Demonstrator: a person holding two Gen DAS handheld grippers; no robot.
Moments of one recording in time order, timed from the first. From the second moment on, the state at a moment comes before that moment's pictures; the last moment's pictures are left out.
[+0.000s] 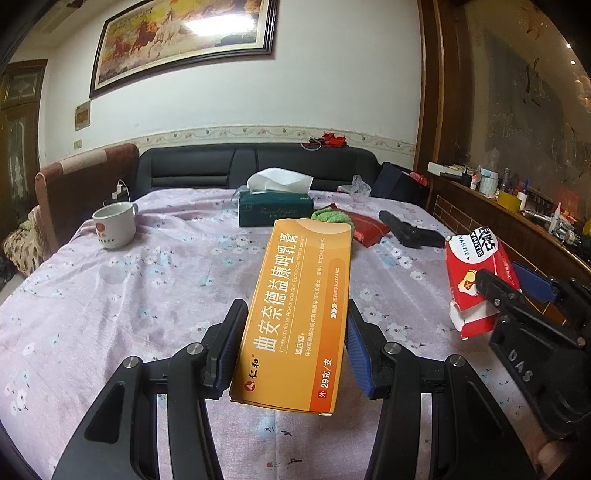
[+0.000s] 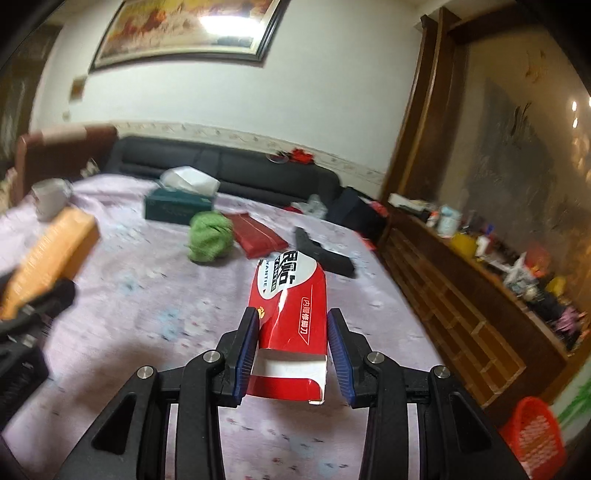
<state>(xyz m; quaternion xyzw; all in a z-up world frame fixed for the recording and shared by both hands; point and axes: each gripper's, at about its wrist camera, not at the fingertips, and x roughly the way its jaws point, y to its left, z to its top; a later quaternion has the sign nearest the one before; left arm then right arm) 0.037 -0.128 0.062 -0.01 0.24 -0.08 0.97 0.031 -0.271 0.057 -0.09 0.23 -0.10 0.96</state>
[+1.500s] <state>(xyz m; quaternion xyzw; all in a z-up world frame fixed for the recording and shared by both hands) -0.116 -0.158 0.093 0.01 0.23 -0.19 0.96 -0.146 -0.327 0.089 0.06 0.25 -0.04 0.96</state>
